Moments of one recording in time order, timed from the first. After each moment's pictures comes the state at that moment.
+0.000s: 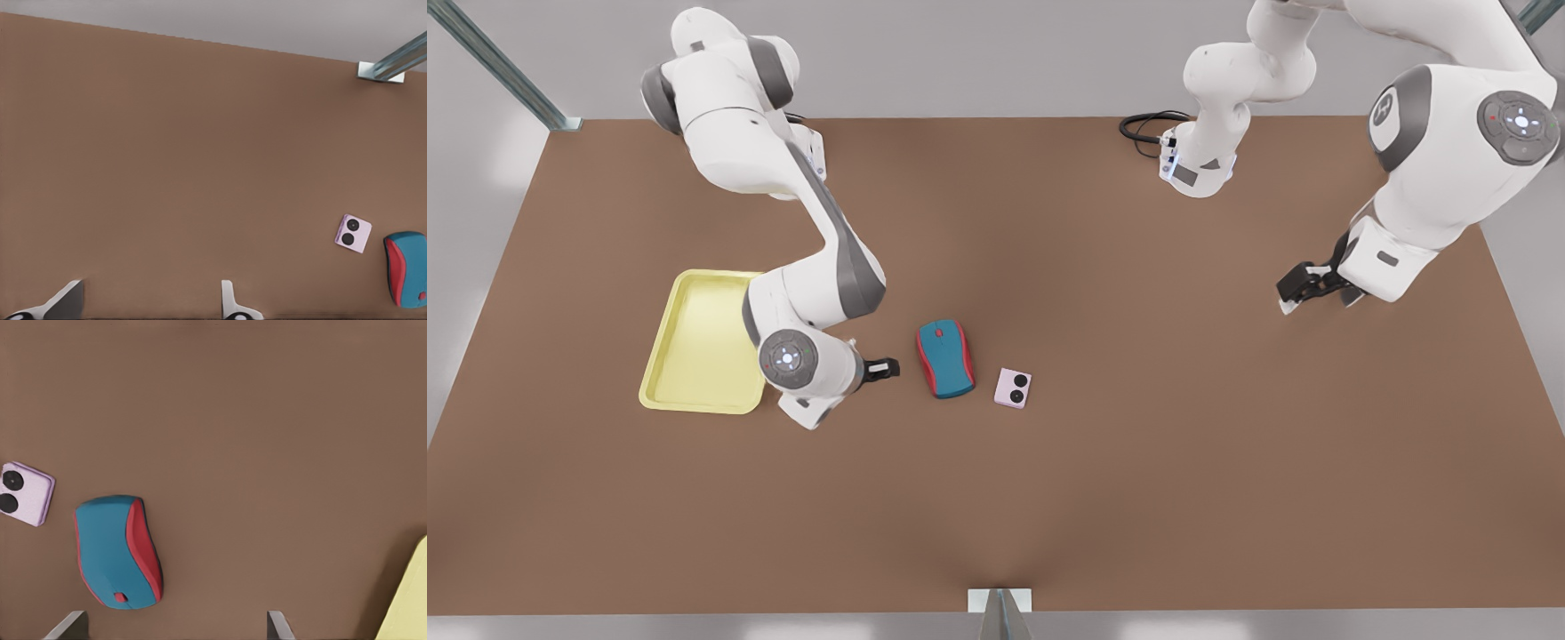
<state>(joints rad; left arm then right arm) -0.03 0.11 -0.11 -1.41 0.00 1.56 -0.25 0.45 0.72 -0.03 -1.10 0.15 1.65 0.26</state>
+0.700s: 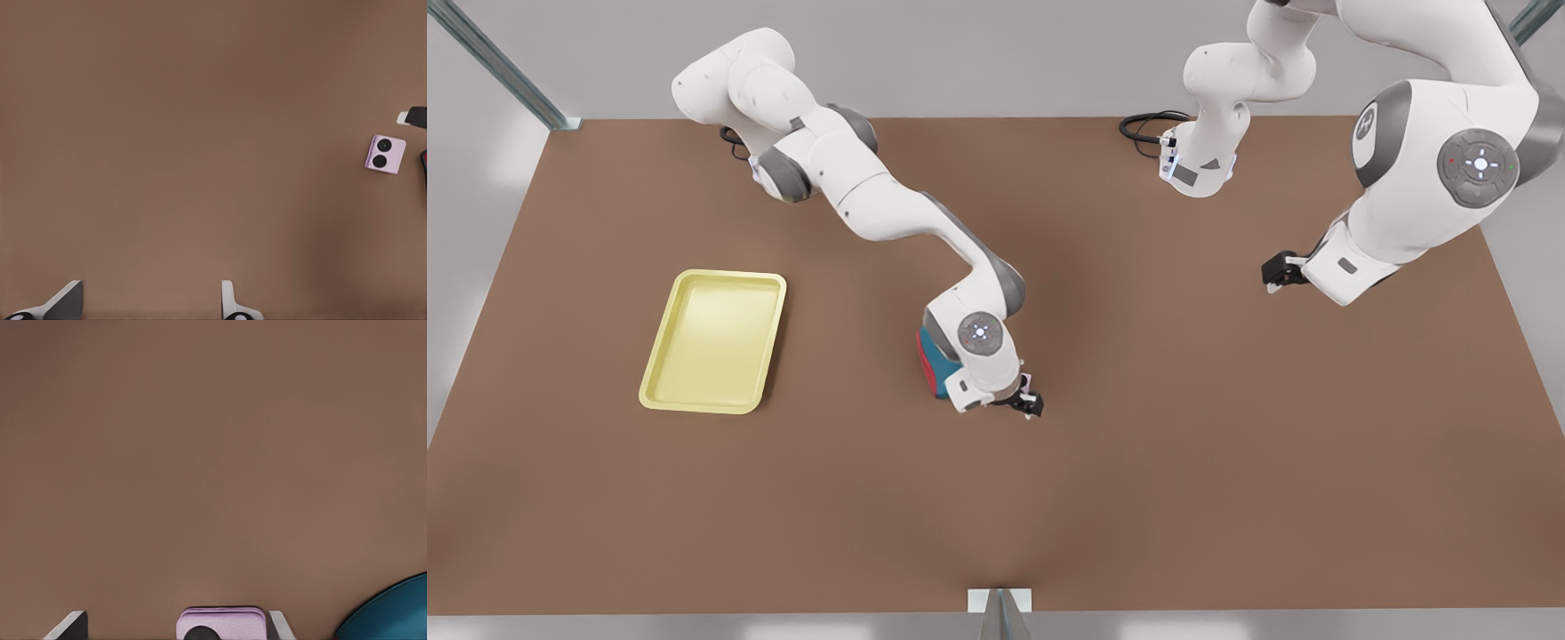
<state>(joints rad) -0.04 0.14 -0.12 -1.41 0.04 1.41 -0.11 0.76 1.18 -0.11 -0.74 0.15 2.08 1.03</state>
